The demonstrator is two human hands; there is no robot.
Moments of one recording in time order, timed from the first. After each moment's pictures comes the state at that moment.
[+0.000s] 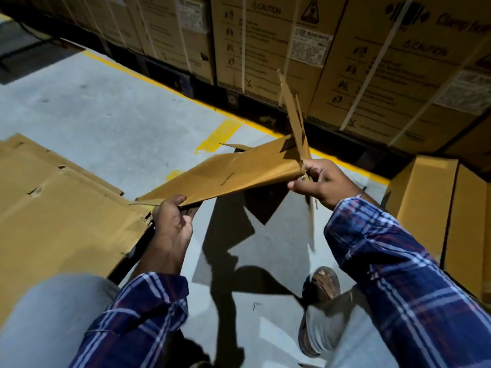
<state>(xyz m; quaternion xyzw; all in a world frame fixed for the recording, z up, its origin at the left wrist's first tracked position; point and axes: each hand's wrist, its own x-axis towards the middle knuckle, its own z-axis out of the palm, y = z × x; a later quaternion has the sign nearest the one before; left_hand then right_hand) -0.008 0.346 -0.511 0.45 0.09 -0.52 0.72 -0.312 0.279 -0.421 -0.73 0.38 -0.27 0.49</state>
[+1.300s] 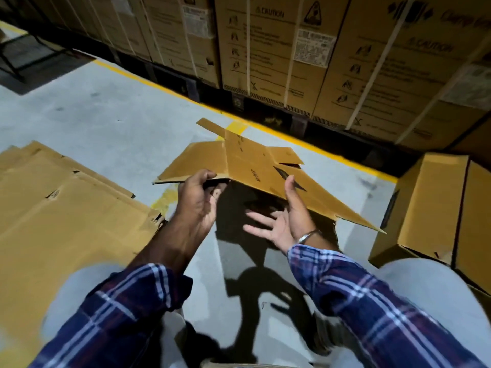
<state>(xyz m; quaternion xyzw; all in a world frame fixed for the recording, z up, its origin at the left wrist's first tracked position) -0.040 0.338 -0.454 0.47 -0.05 -0.56 0.68 -0.225 0.355 -0.466 -0.10 0.41 -0.41 0.81</state>
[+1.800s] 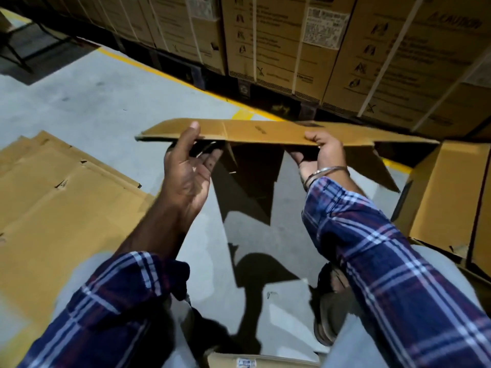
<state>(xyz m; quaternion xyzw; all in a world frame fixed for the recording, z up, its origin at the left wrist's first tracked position) -0.028 0.339 -0.416 0.36 -0.15 -0.56 0.73 -0.236 0.257 -0.422 -0.04 0.39 -0.61 0.69</state>
